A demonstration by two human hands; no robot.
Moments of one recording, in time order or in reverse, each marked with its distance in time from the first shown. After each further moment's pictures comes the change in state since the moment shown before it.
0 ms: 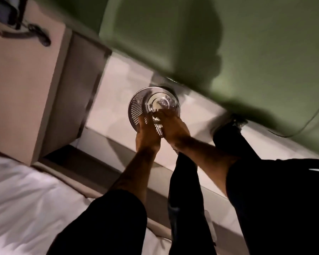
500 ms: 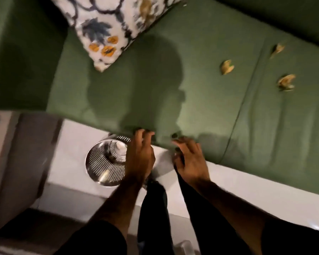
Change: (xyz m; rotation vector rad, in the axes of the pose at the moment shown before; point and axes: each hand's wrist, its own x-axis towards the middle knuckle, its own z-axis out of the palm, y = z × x) left_hand -0.009 0.166 -0.002 0.166 0.198 0.684; right_hand -0.107 0.113 -0.146 -0.012 0.535 0.164
